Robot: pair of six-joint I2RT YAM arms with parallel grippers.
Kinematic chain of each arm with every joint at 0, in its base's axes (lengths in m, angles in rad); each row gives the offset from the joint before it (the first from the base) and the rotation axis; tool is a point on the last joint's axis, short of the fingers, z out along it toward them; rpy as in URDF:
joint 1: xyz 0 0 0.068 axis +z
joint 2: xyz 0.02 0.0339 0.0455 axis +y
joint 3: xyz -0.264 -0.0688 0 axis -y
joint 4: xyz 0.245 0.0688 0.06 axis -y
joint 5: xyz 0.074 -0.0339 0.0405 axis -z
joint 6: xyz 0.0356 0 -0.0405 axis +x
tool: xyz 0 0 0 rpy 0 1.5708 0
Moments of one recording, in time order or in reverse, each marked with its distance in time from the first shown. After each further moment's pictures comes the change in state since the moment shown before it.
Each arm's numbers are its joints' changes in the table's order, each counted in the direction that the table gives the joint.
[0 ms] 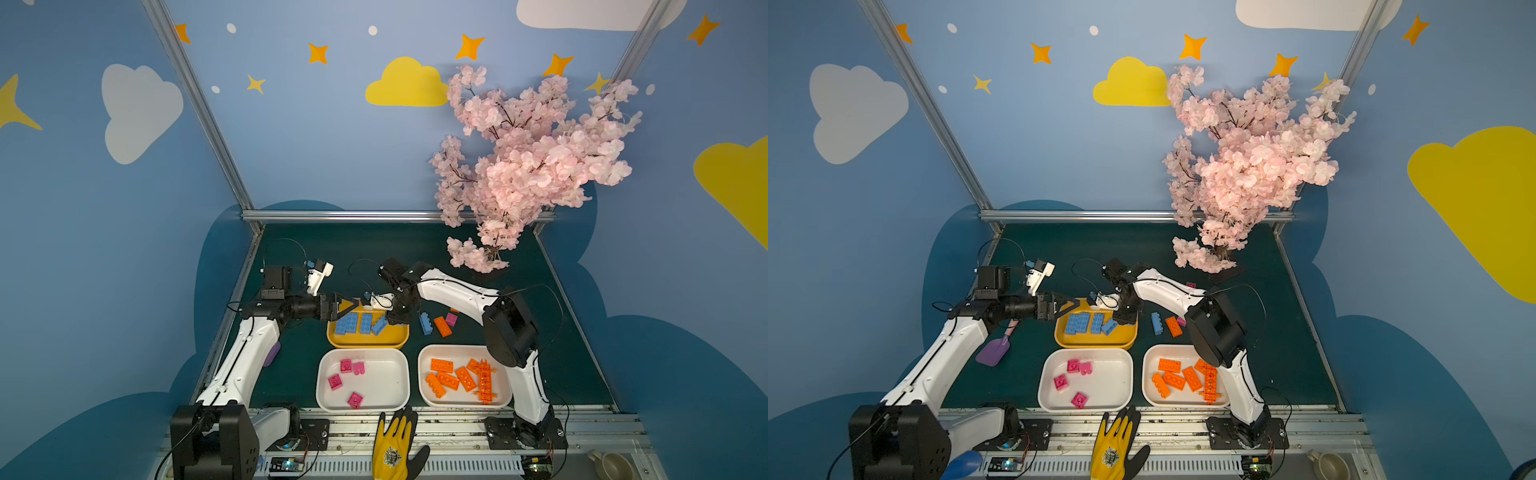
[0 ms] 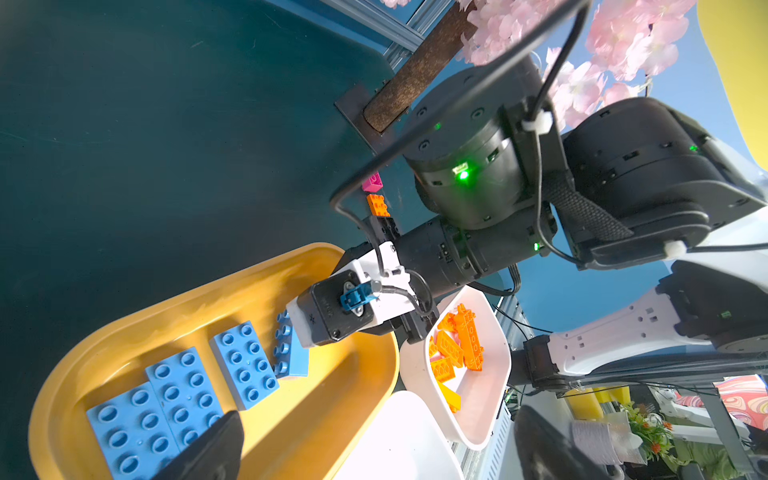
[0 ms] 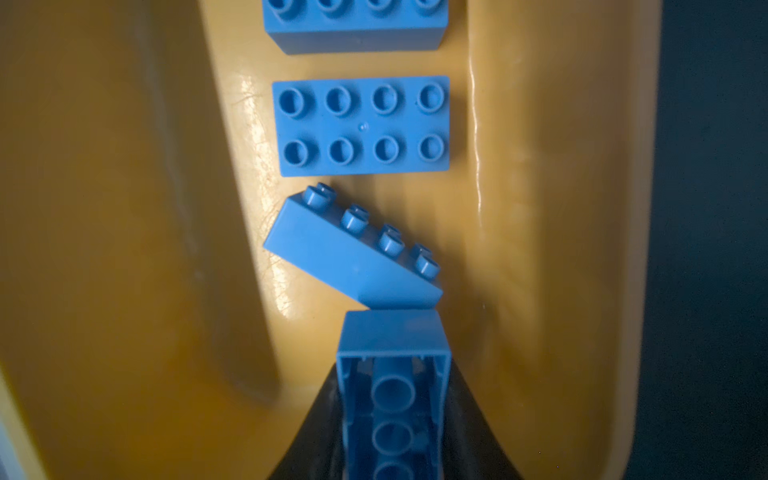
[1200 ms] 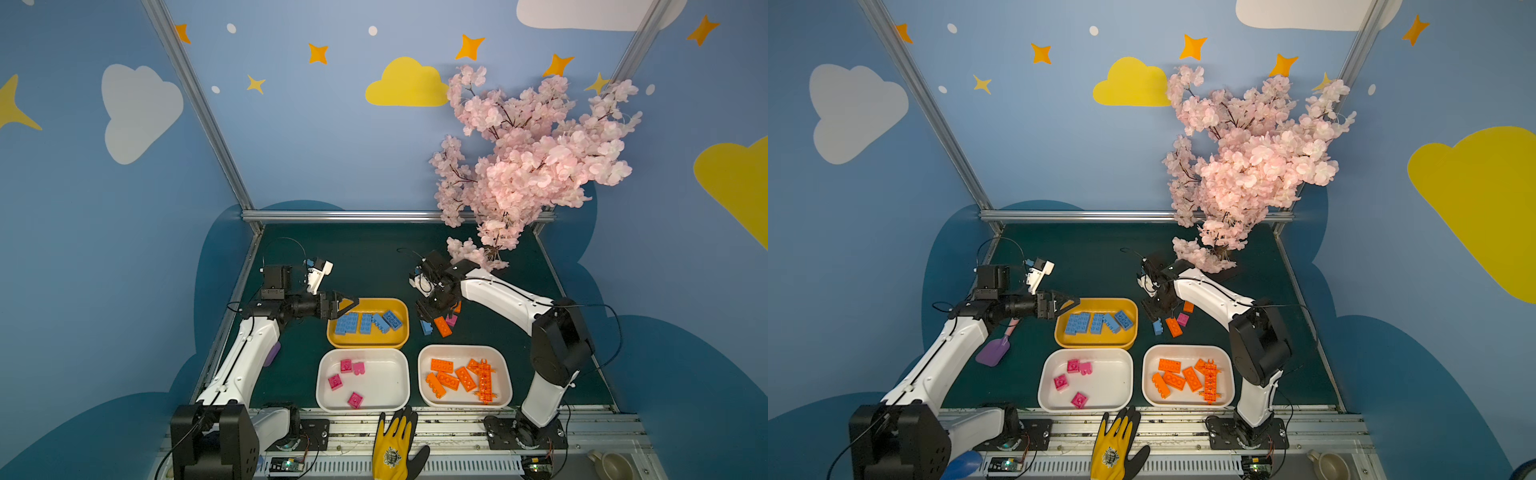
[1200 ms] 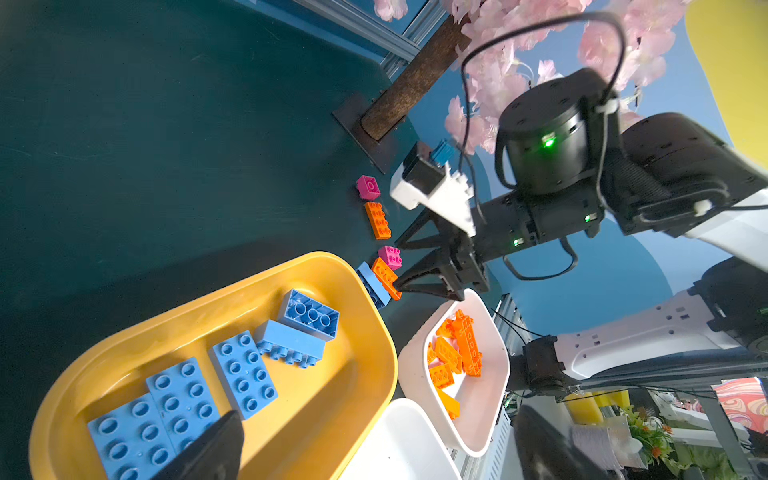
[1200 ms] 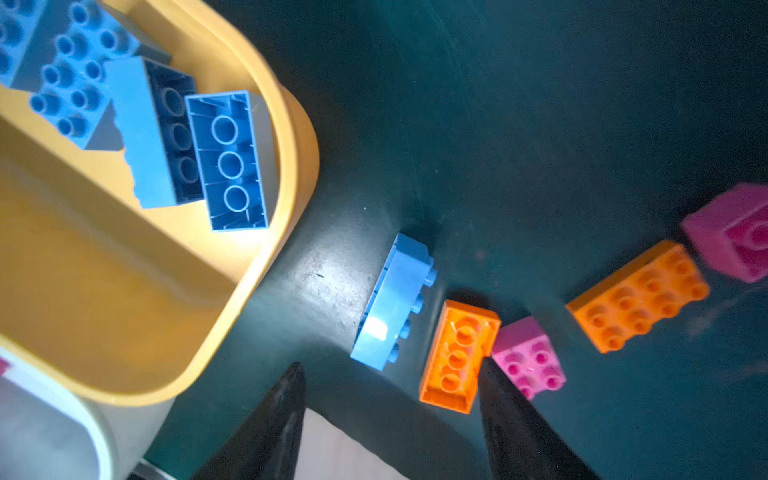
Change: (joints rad) left arm 0.000 0.003 0.000 0.032 0.008 -0.022; right arm -0.161 -0.295 -0.331 0.030 0.079 0.727
